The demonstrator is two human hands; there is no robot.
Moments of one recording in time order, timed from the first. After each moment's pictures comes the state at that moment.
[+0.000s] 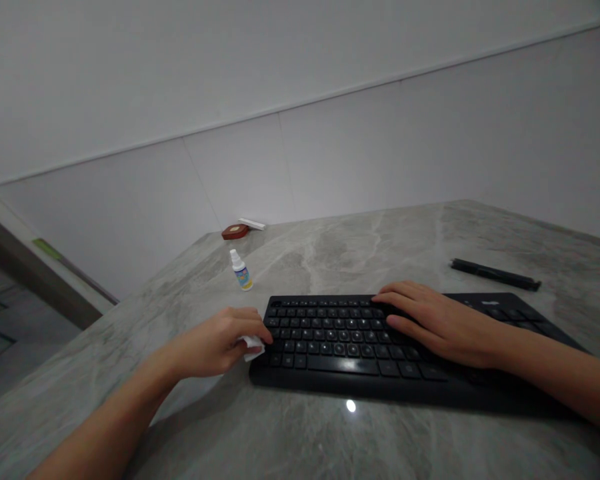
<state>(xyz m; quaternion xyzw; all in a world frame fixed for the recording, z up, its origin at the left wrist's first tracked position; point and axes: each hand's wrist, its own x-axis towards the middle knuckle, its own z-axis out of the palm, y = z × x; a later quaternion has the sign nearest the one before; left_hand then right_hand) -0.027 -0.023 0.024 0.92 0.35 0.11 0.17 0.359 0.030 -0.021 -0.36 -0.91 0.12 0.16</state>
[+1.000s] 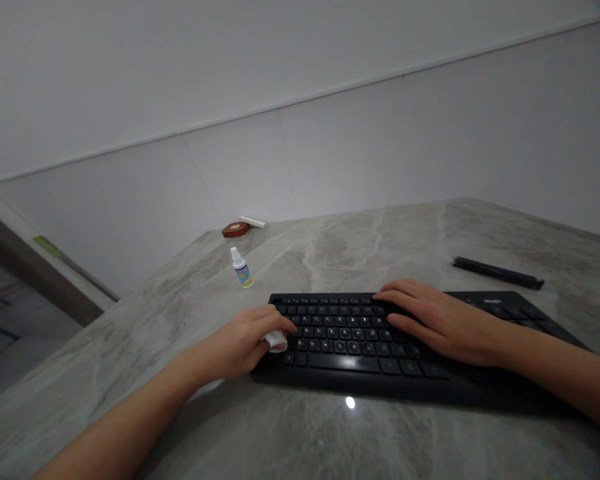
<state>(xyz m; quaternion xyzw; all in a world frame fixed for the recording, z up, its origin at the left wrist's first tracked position) -0.004 -0.020 0.001 0.92 0.33 0.17 0.14 0.361 0.031 -0.024 -0.36 -0.91 0.13 0.16</state>
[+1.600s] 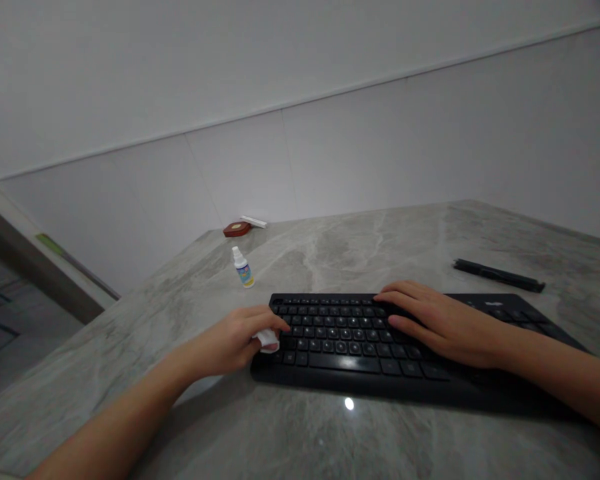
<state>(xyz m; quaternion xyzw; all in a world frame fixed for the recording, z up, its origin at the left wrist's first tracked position) -0.020 -0.020 0.002 0.91 0.34 0.15 0.15 0.359 0.031 -0.023 -0.36 -0.91 0.13 0.15</state>
